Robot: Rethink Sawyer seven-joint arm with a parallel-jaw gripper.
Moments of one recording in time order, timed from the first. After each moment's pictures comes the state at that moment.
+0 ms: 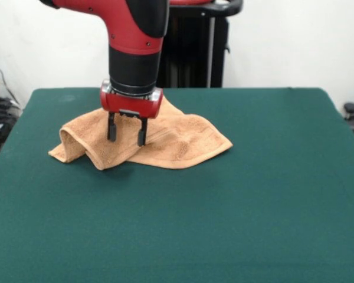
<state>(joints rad) -0.35 -0.54 -0.04 1.68 -0.24 0.36 1.70</state>
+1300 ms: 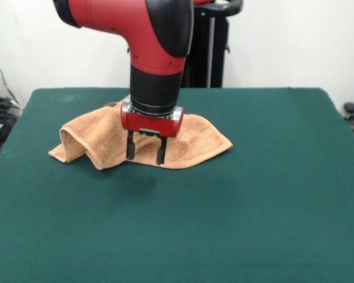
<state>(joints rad) -0.25 -0.45 -0.07 1.59 -0.13 0.36 1.70</state>
